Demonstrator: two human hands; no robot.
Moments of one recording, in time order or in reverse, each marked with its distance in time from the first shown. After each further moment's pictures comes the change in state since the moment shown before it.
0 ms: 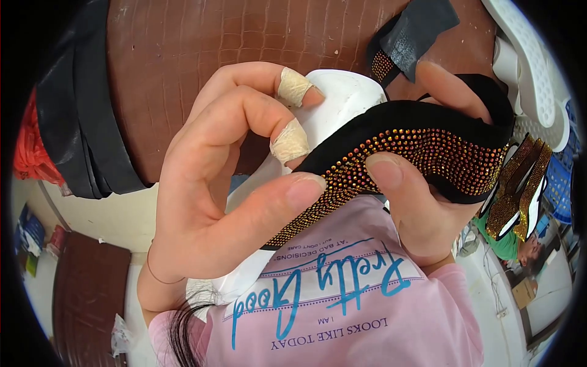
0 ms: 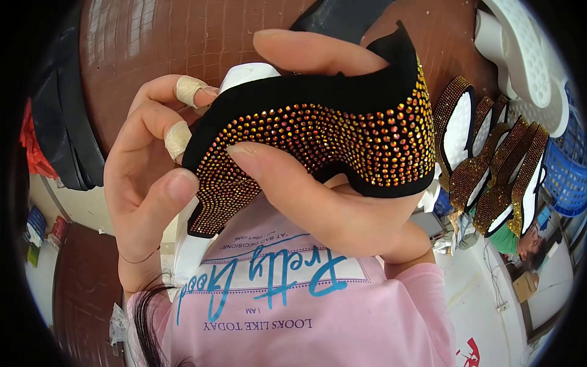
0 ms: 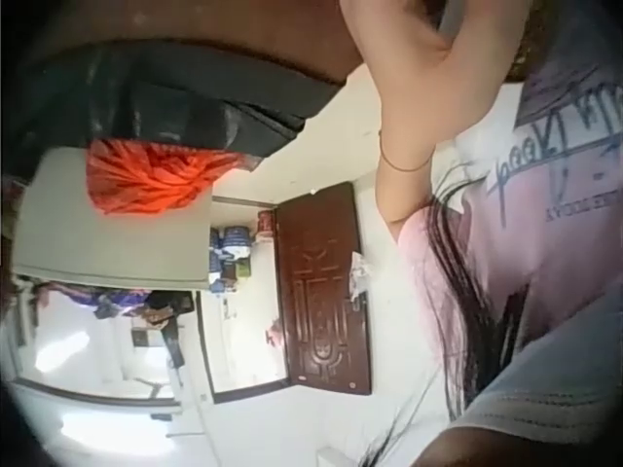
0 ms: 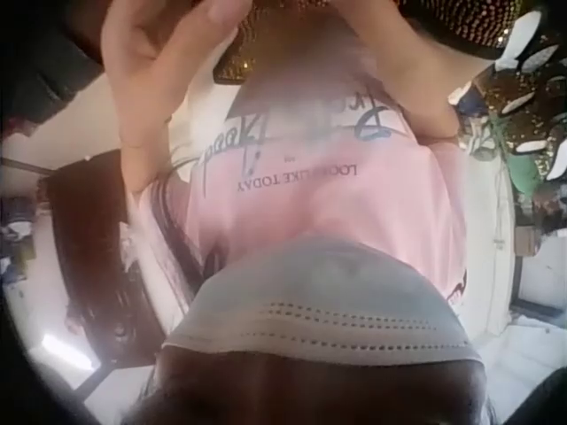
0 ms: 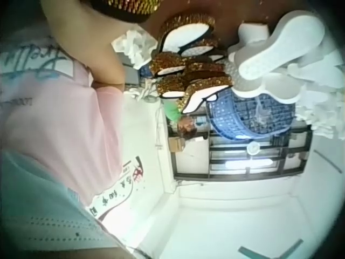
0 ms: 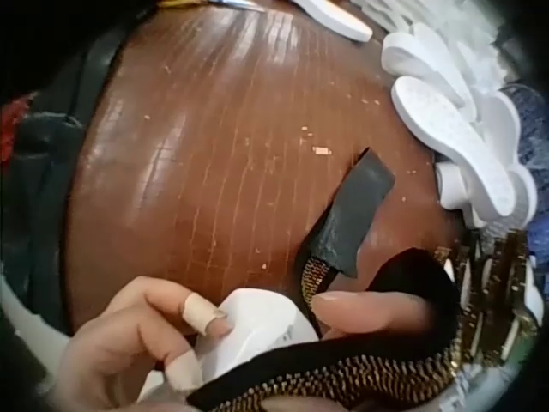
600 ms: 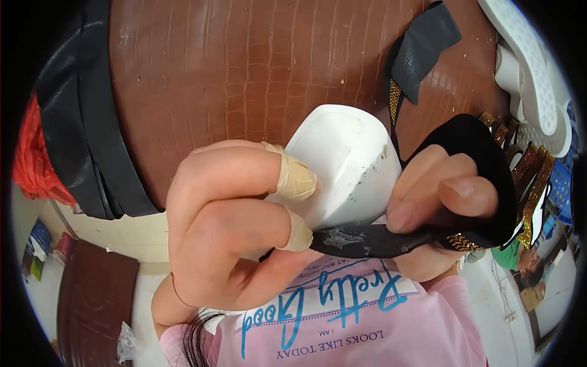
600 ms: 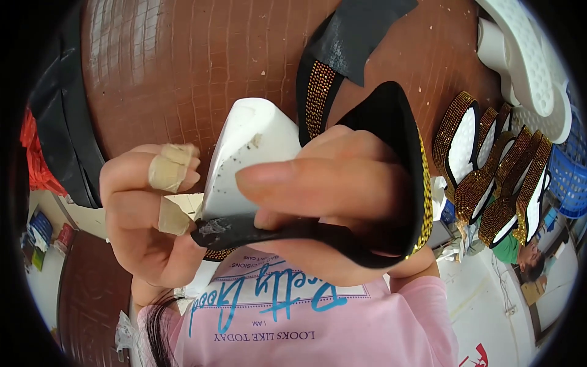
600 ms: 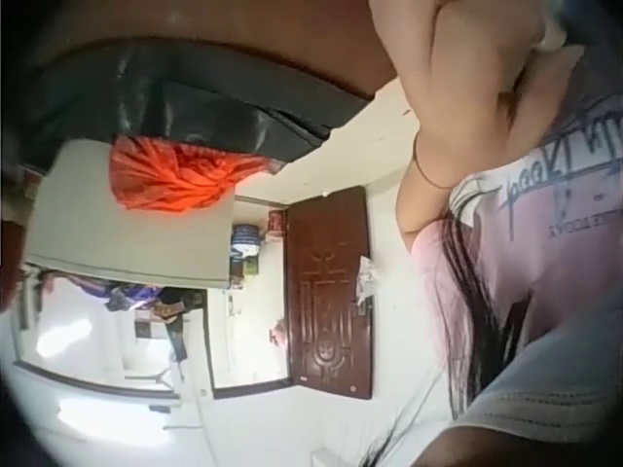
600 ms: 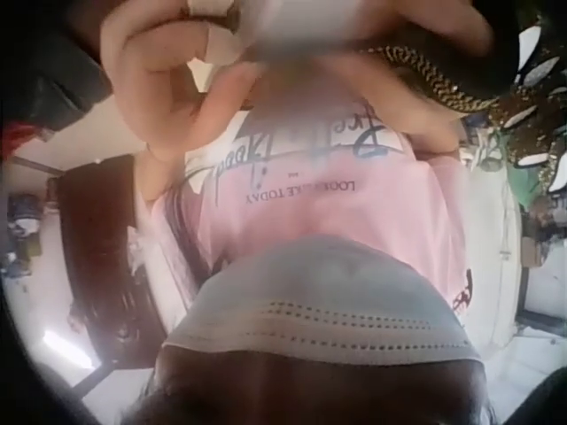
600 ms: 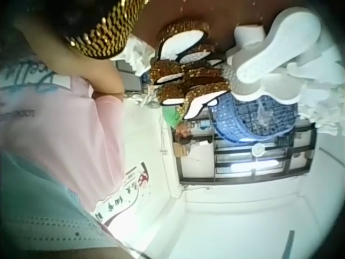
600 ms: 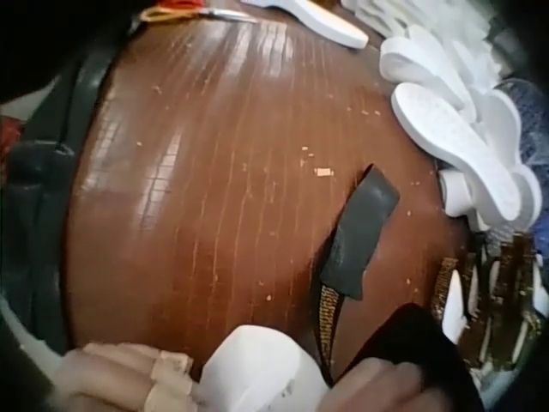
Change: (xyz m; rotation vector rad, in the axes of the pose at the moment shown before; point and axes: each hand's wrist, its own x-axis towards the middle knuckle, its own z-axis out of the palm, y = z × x) left_hand 0.004 0.005 -0.015 0.581 -0.173 0.544; right_hand 0.004 0.004 -0.011 0.000 -0.100 -0.096
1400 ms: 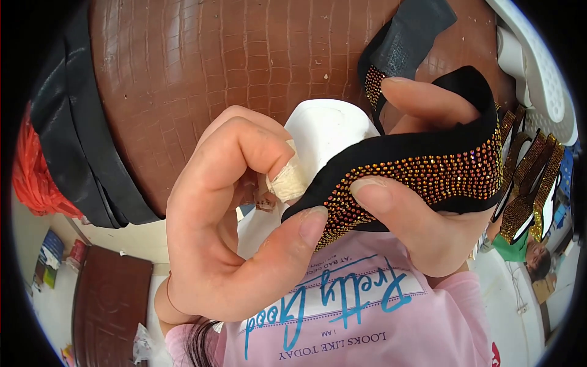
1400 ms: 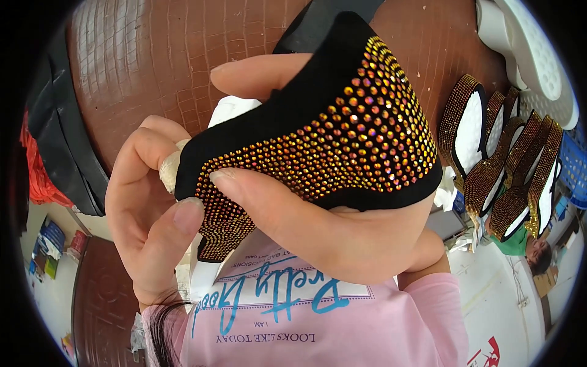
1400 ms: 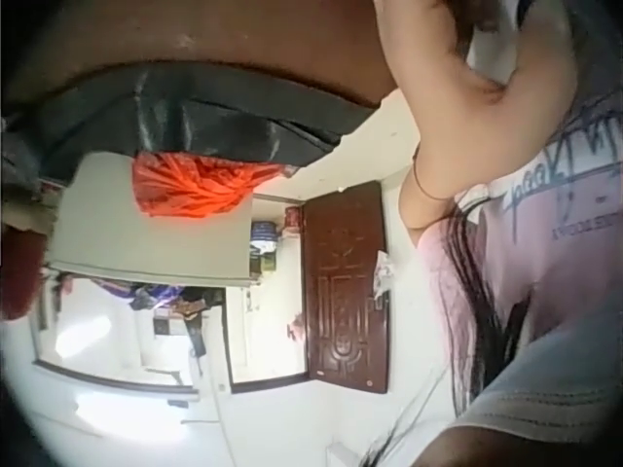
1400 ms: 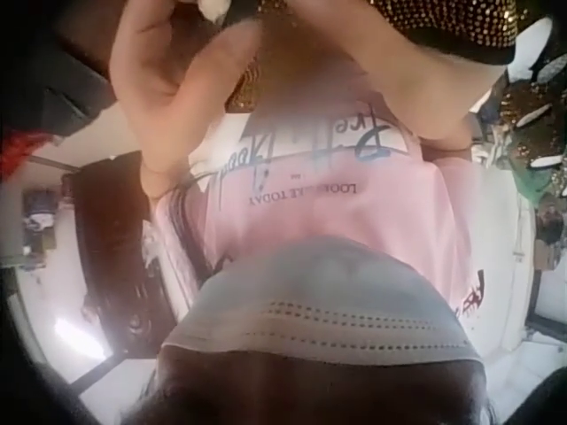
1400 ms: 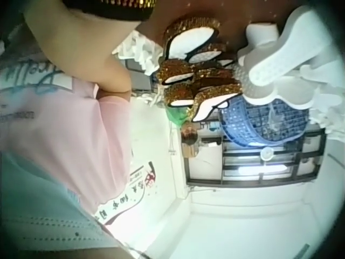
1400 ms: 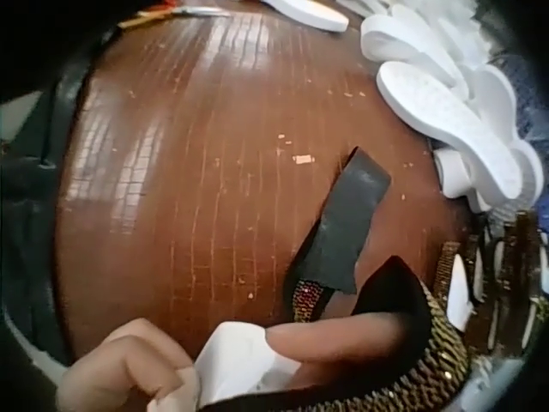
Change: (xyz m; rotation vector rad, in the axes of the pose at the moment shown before) left_hand 0.021 0.022 0.023 -0.546 0.219 -0.745; right_hand 0.010 -0.008 0.003 0.050 0.135 0.223
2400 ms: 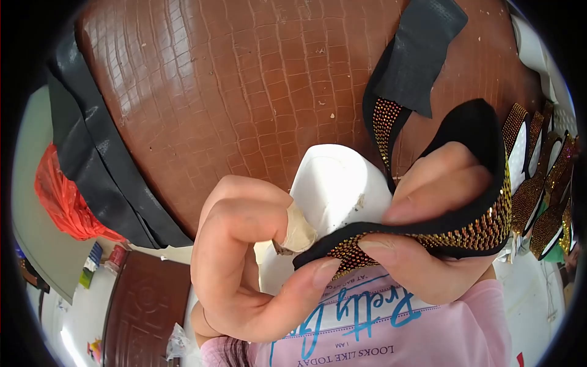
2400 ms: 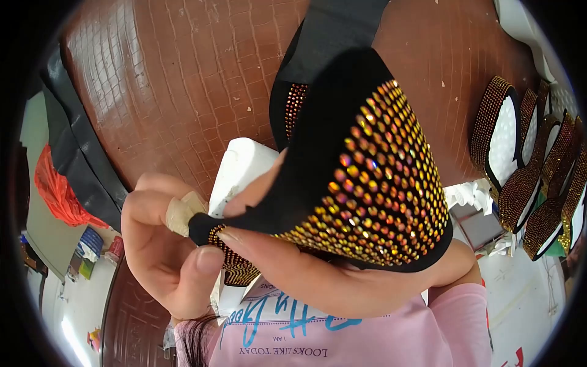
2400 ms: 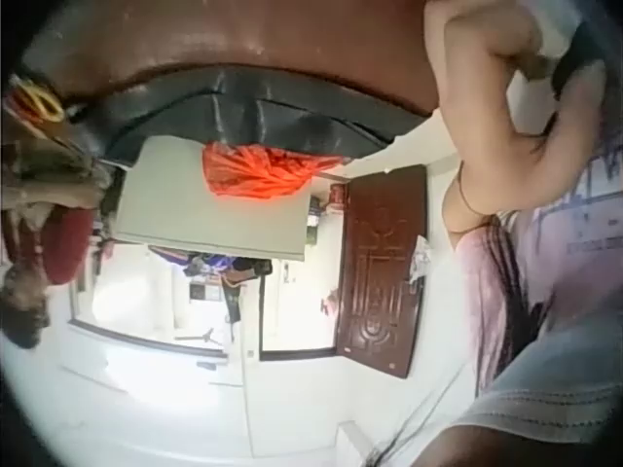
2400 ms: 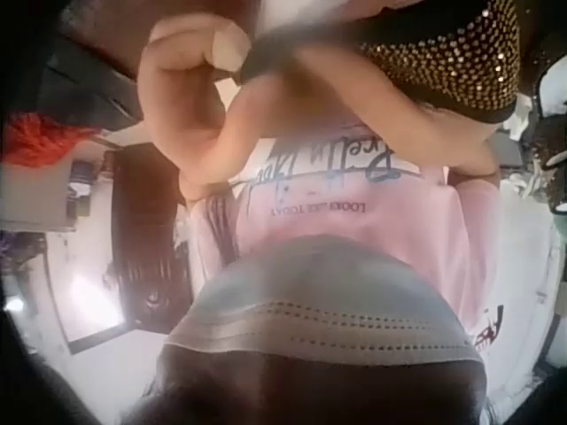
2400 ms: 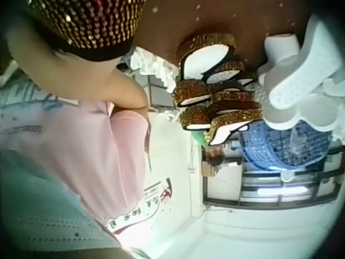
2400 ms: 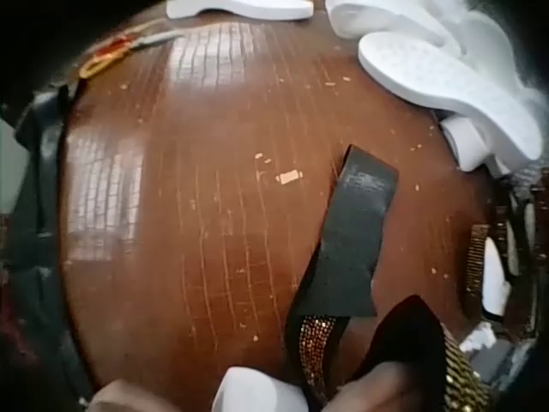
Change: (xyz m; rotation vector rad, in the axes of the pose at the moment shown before) left_hand 0.014 0.004 0.006 0.326 0.028 0.297; right_hand 0.011 0.016 -0.021 -0.030 -0.106 -0.258
